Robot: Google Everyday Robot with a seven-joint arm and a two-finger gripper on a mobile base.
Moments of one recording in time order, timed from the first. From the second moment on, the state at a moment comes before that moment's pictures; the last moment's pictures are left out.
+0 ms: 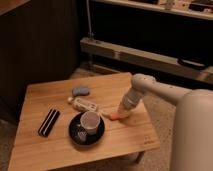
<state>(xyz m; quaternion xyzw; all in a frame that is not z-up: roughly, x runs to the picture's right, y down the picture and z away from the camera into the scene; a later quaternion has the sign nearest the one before) 0.092 0.135 0.887 -0.39 -0.21 0.00 0.90</state>
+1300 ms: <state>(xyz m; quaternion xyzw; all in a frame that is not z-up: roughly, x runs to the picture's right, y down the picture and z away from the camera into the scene) 0.075 0.066 0.940 -0.38 -0.18 -0.01 0.90</state>
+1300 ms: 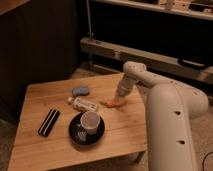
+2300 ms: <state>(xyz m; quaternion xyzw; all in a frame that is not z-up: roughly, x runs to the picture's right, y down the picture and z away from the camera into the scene) 0.057 0.014 0.976 -0.38 -0.17 -0.02 0.91</state>
